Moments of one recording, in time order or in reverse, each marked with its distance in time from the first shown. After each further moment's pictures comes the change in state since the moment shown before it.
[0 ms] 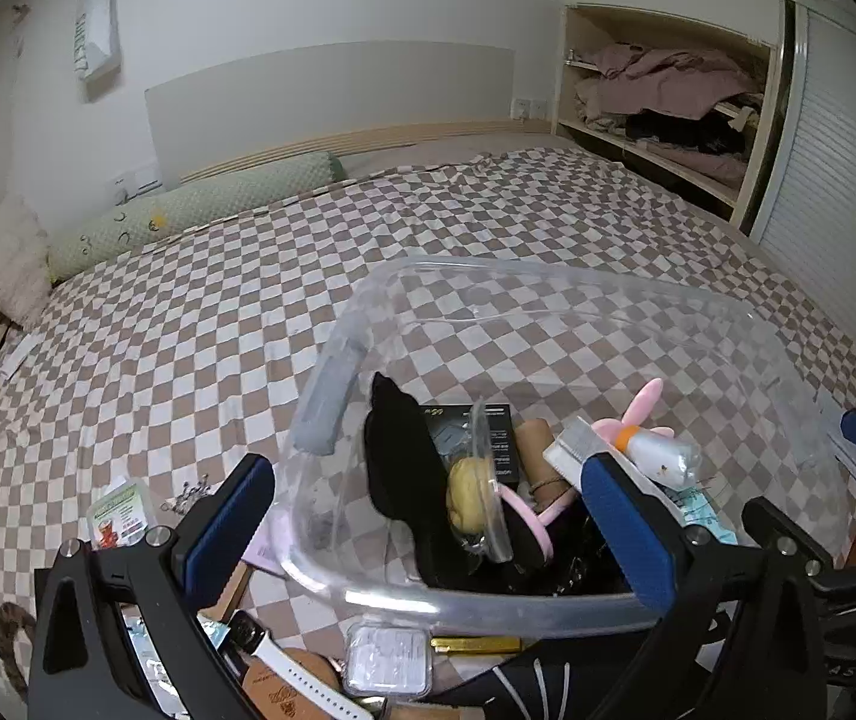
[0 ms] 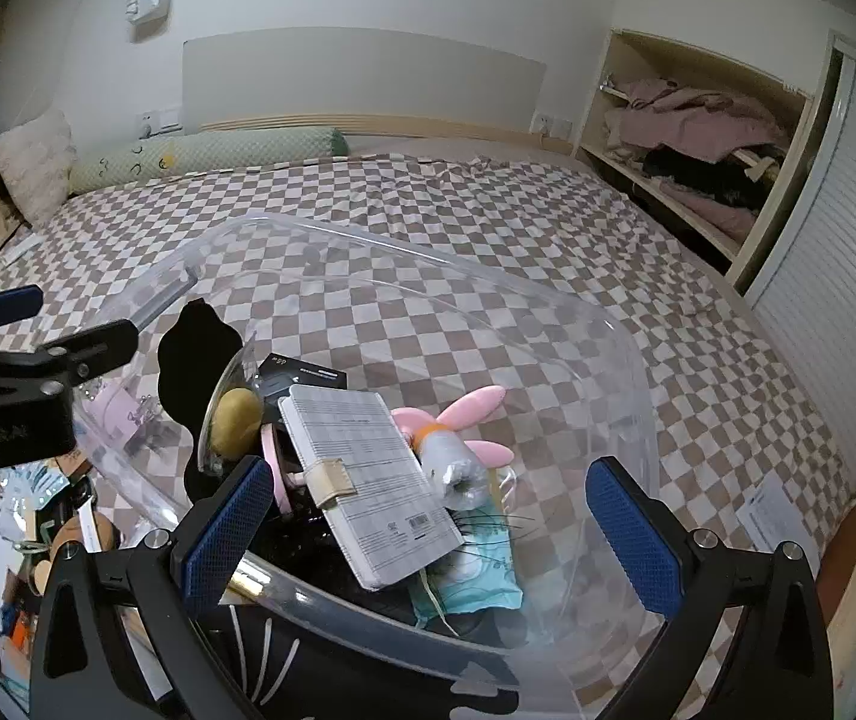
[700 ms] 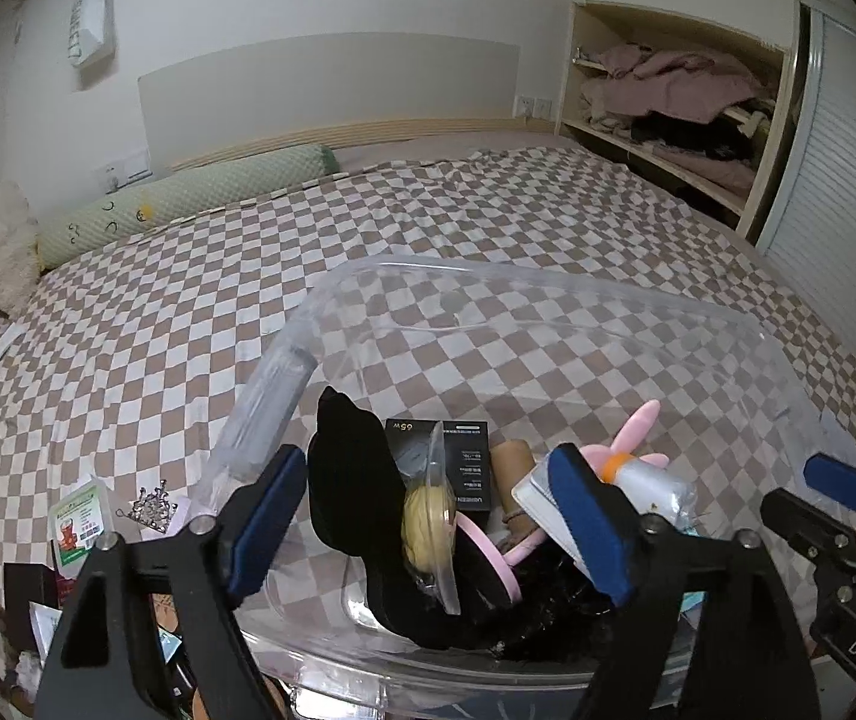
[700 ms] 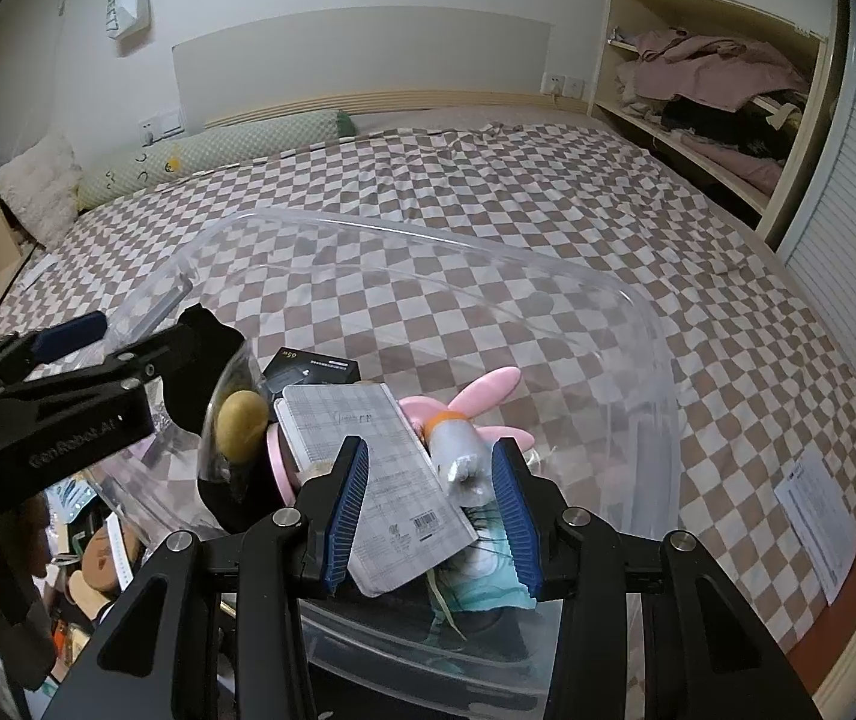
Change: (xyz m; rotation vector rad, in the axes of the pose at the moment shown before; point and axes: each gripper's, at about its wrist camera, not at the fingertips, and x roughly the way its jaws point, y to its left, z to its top) left arm 0.037 -0.026 0.012 -0.048 0.008 -0.036; right arm 0.012 -0.031 0.011 0.080 0.083 0.107
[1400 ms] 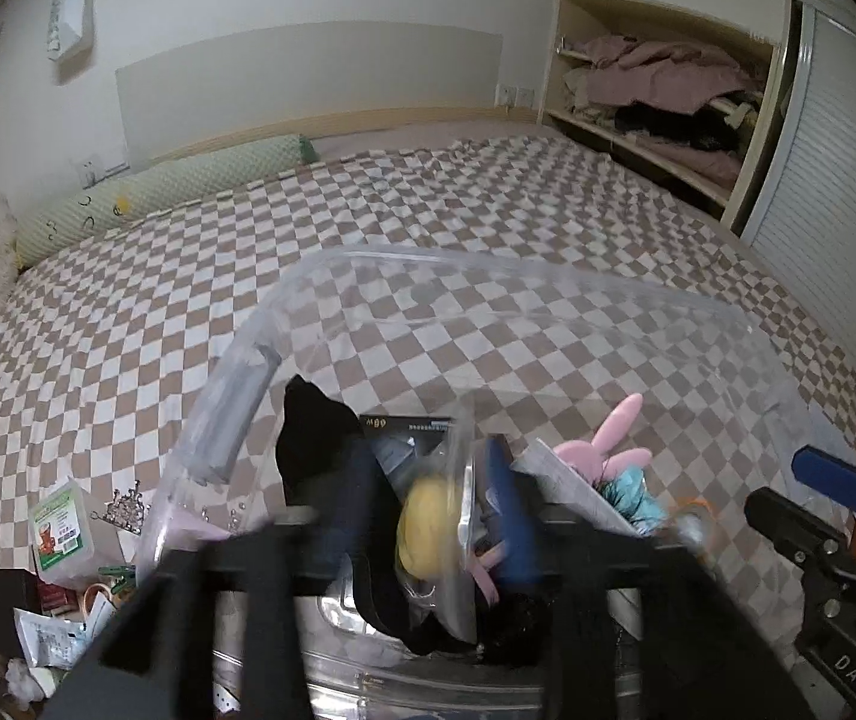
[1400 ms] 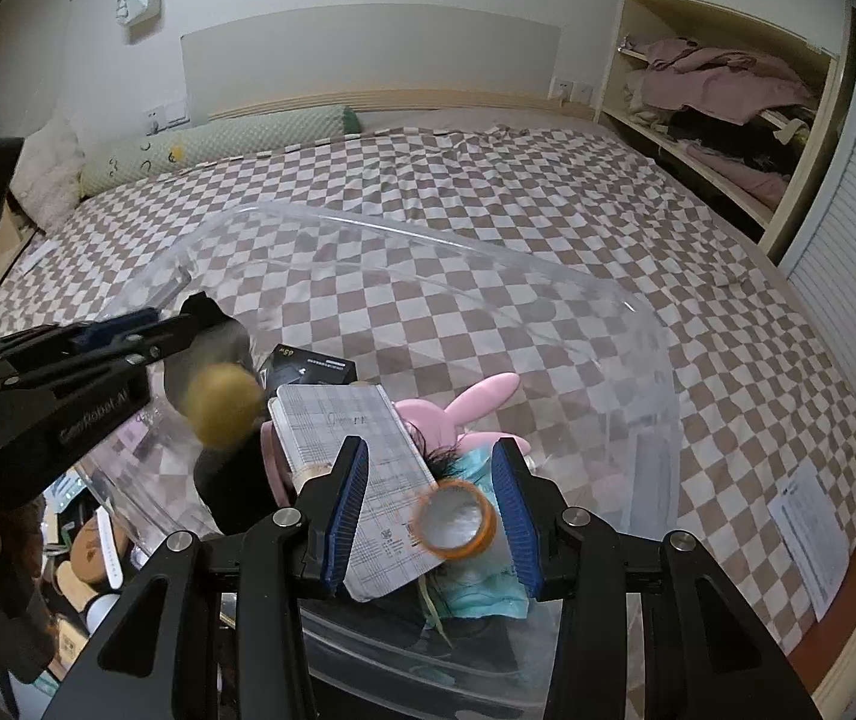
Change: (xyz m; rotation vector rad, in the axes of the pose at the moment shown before) left arm 0.008 -0.012 0.003 0.017 0.009 -0.036; right arm 0.003 0.001 0.003 -0.036 -0.001 -0.012
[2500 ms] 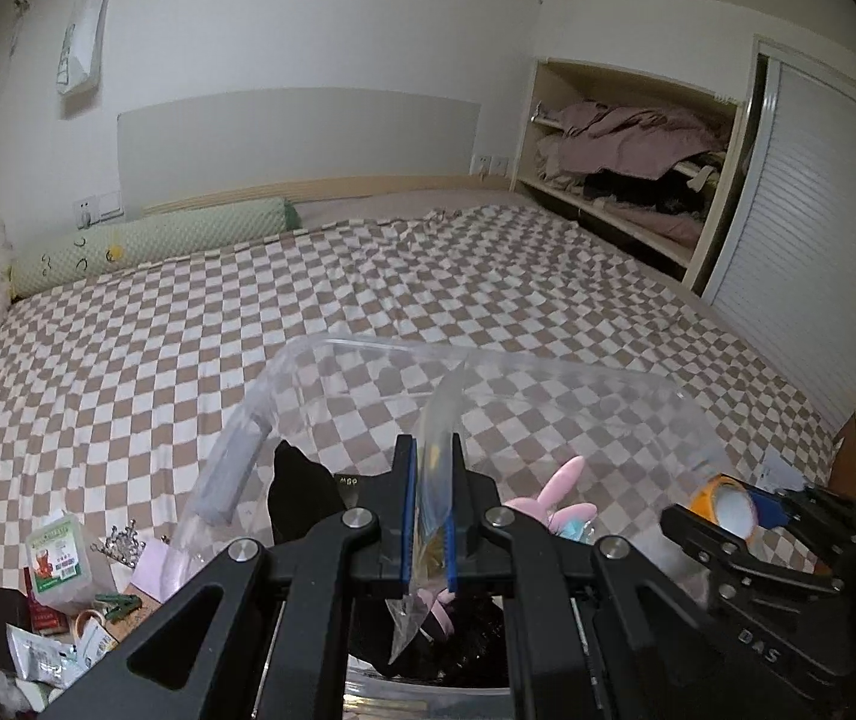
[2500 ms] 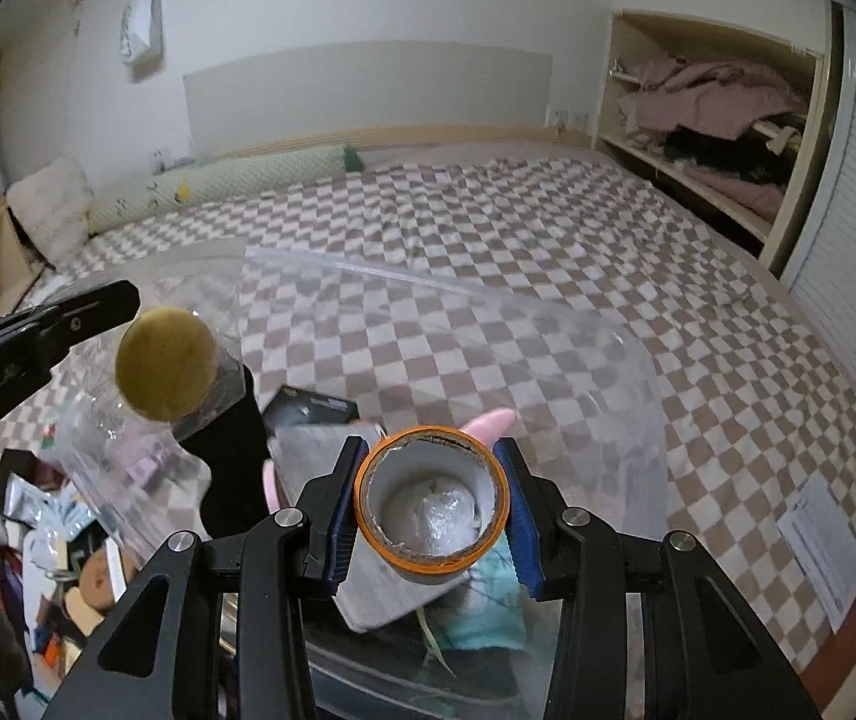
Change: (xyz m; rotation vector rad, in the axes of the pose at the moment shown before) left arm -0.042 -0.009 0.013 -0.010 -0.131 -0.052; right arm -0.007 -0.015 -0.003 0.028 -0.069 0.028
